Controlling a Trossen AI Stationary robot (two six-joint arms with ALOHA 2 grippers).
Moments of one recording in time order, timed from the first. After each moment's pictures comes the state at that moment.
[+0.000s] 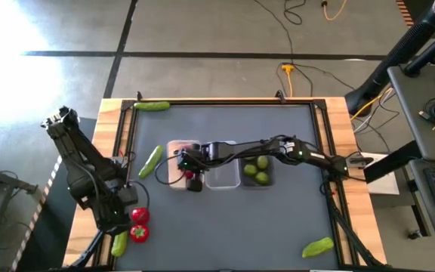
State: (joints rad) left arm -1.01 1.08 0.93 -1.16 -0.05 -1.37; right arm 0.00 2.48 2.22 -0.72 0.00 0.06
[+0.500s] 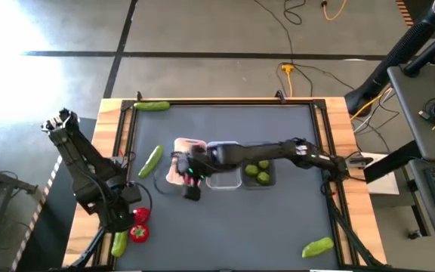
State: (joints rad) left arm -1.02 1.14 0.88 -1.19 -0.16 -1.37; right arm 0.12 2.35 2.35 -0.83 0.04 0.19
